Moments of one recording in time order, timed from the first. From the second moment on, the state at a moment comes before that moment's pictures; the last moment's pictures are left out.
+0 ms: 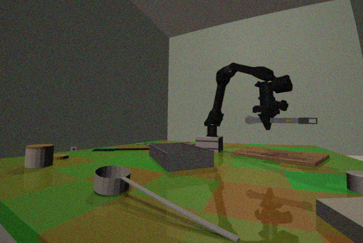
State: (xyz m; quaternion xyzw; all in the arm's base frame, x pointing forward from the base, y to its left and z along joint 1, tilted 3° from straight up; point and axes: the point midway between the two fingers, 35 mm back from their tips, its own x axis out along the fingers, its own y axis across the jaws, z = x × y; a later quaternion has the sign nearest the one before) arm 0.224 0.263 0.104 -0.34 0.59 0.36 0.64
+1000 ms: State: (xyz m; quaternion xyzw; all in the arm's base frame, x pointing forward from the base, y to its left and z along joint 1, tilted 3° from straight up) arm 0.167 0.304 0.097 -0.27 0.58 0.33 0.69
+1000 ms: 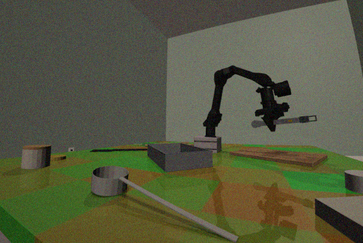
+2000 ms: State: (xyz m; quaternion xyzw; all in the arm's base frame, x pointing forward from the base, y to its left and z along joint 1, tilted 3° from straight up) arm 0.161 0.303 0.088 -0.20 0.39 0.39 0.81
